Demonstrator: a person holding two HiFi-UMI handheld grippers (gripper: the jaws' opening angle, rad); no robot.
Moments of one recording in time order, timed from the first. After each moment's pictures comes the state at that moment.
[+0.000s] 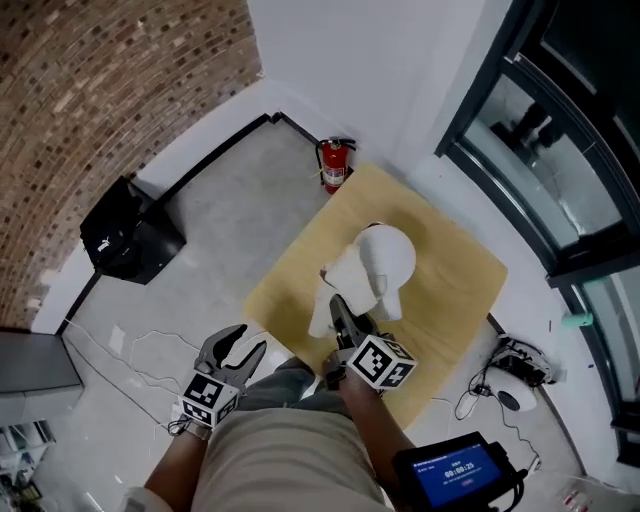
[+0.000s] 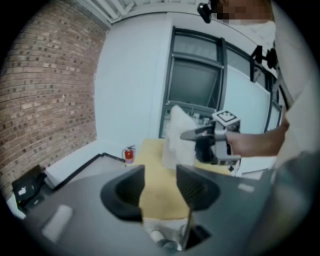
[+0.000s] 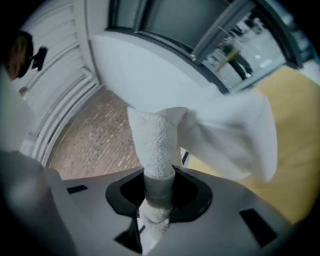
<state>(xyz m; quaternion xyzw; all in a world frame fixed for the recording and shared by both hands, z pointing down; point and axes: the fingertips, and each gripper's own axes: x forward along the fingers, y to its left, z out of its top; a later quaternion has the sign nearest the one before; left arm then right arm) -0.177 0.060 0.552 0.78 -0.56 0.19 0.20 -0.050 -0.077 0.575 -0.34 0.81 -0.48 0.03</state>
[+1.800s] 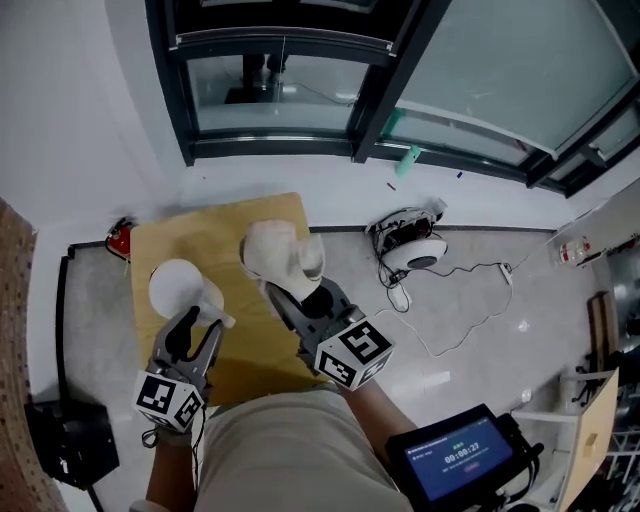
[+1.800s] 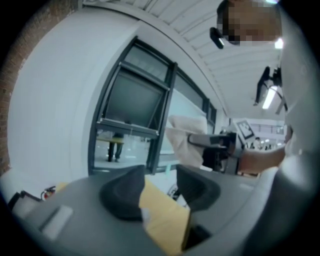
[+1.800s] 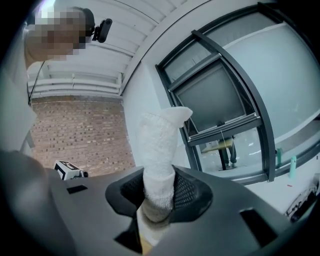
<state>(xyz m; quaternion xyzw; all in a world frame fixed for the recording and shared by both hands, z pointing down) 0.061 -0.065 0.438 0.96 -0.24 0.07 0.11 0.188 -0.056 0.385 -0.56 0.82 -0.13 0.05</state>
